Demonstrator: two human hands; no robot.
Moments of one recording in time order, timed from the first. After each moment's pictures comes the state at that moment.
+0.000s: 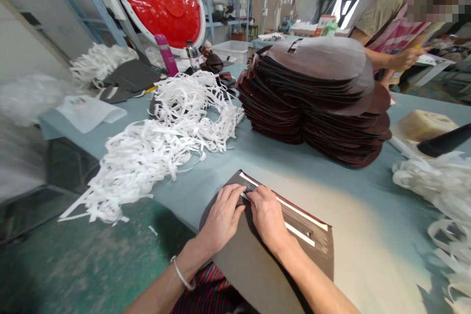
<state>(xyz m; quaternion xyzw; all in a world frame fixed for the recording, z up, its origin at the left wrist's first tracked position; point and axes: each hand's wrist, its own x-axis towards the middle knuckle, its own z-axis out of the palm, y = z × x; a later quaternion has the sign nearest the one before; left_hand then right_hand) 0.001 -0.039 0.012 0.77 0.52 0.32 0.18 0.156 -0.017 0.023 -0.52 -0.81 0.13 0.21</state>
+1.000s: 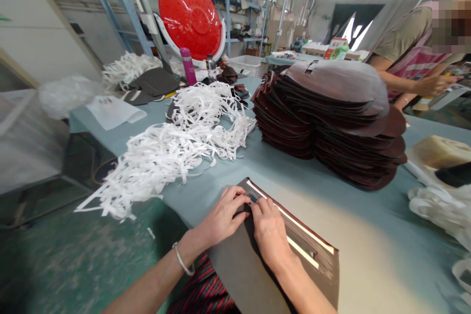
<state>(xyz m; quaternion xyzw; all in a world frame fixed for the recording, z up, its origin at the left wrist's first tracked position) -0.025 -0.021 0.025 0.79 0.48 0.31 0.22 0.140 -0.020 0.028 -0.49 -0.86 0.00 0.14</state>
